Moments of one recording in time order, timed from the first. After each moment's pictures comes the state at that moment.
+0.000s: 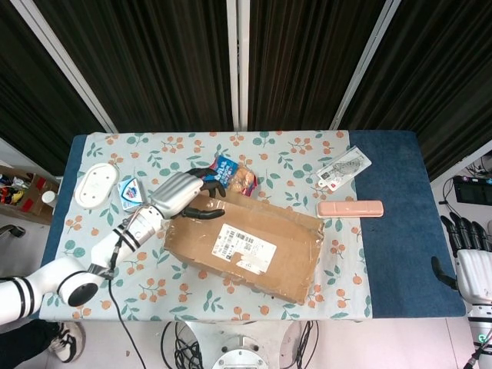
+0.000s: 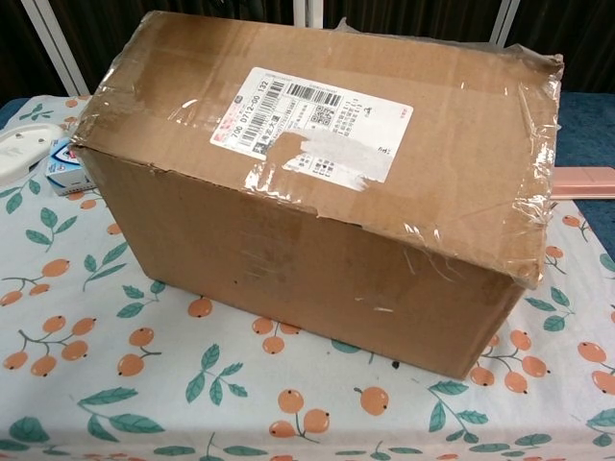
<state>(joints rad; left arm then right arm) -0.91 -1.14 -0.28 -1.75 1.29 0.75 -0.24 0.06 -1.14 0.08 -1.52 -1.46 1.48 0.05</state>
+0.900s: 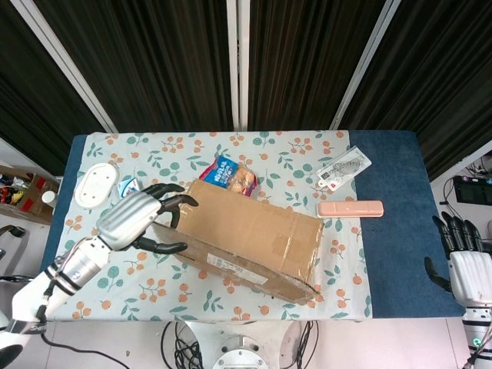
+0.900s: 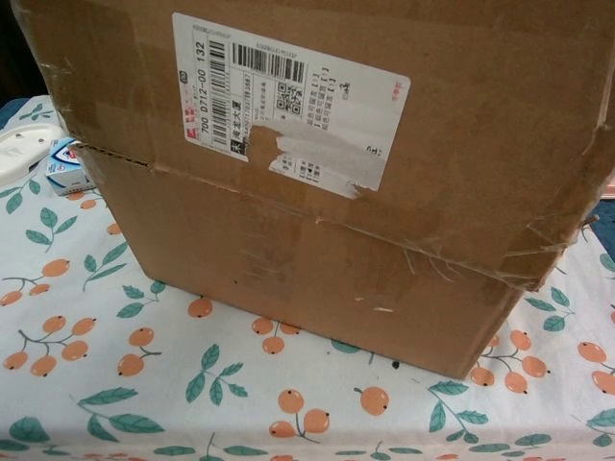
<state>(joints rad) -0.68 -0.65 -0.26 -2.19 1.46 0.90 -0.36 0.05 -1.13 0.07 -1.57 -1.52 1.53 0.00</state>
